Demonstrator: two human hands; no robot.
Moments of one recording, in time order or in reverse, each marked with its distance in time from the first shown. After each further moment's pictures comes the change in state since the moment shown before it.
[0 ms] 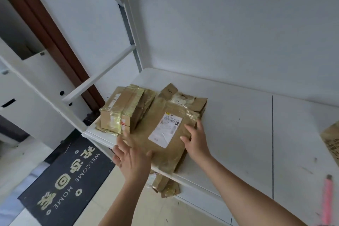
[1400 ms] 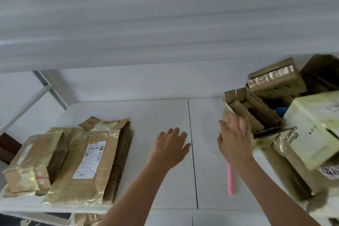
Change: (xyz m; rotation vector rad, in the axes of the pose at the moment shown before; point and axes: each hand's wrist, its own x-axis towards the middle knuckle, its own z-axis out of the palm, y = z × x) left_hand -0.128 0.235 0.044 0.306 -0.096 1.386; right_hand -0.123 0.107 -0.270 -0.994 0.705 0.174
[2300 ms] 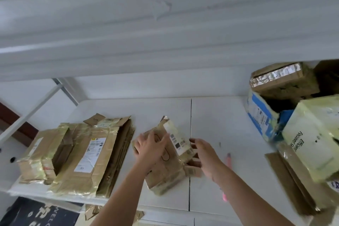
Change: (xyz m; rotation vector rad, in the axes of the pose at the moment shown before) left_hand 0.000 0.000 -0.002 -0.657 -0.197 -0.895; right_hand -0.009 -0.040 0.013 1.555 -0.865 0.708
